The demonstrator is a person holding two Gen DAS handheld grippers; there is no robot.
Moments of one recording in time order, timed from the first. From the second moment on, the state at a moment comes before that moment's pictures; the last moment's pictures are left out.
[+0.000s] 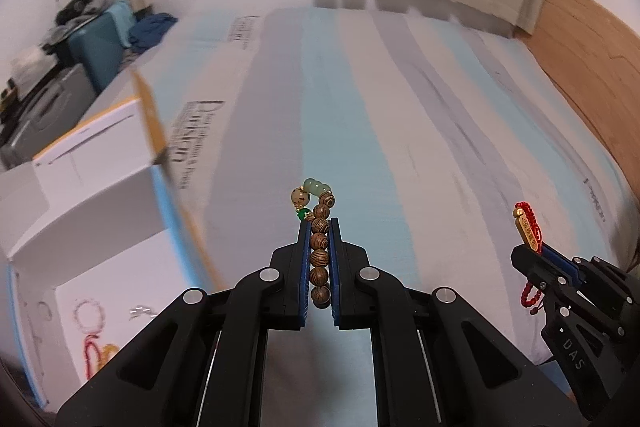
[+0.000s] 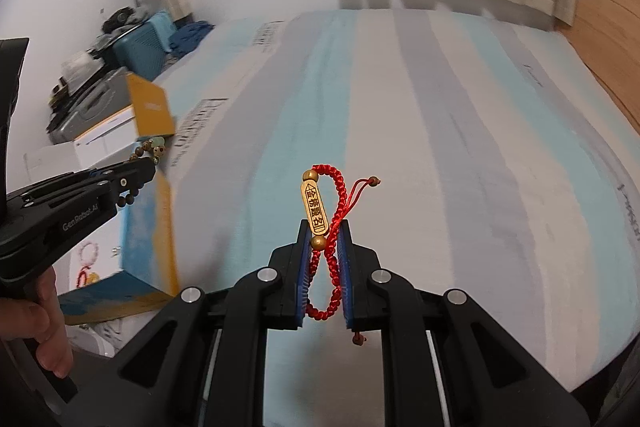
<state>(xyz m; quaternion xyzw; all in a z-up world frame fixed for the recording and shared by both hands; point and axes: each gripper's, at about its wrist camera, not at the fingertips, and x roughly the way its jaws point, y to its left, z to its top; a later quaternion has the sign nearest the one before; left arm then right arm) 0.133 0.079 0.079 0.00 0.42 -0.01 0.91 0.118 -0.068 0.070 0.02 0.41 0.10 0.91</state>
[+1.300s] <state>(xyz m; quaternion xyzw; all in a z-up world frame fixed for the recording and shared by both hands) 0.039 0.360 0.013 -0.11 0.50 0.15 0.85 0.112 0.252 0.017 -0.12 0.50 0.29 0.81</state>
